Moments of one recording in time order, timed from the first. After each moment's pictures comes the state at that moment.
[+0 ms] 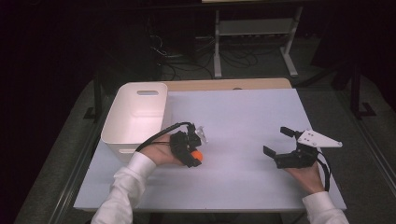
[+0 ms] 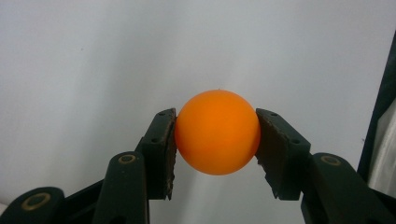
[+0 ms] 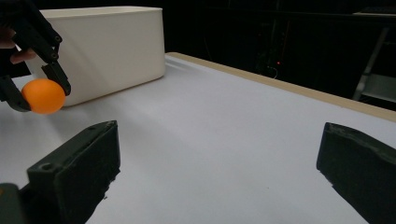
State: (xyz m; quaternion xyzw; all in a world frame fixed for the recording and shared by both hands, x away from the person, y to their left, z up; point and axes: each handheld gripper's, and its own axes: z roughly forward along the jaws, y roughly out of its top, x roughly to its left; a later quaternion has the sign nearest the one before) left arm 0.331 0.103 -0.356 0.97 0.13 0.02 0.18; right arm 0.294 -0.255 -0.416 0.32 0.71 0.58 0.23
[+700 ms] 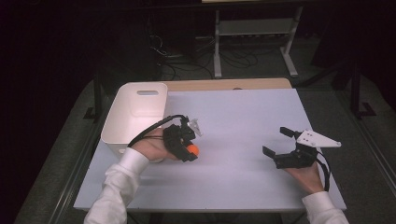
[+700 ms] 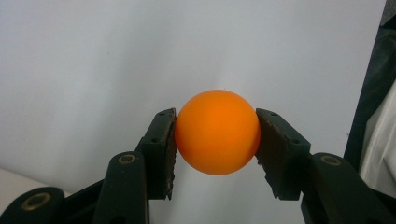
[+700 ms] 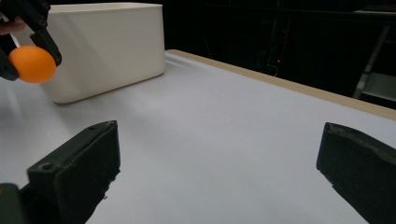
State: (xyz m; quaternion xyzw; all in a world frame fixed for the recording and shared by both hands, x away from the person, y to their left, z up) left arm 0.333 0.119 -0.327 0.97 0.14 0.03 0.19; right arm 0.295 -0.254 -0.417 0.32 0.72 0.57 0.23
